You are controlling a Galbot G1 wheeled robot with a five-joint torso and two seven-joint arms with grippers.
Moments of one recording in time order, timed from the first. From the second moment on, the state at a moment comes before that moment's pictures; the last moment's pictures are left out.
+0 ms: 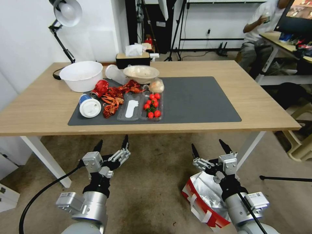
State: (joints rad) left arm 1.80 -1.37 -0.36 -2.43 -0.41 0.02 -0.21; right arm -1.81 1.56 0.53 2.40 -0.04 -0.10 -0.18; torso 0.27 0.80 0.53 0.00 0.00
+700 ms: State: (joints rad) left arm 1.81 -1.37 -0.36 -2.43 -0.41 0.01 -0.20; right arm -1.81 1.55 0.54 2.40 -0.04 -0.10 -0.18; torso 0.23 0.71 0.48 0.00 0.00
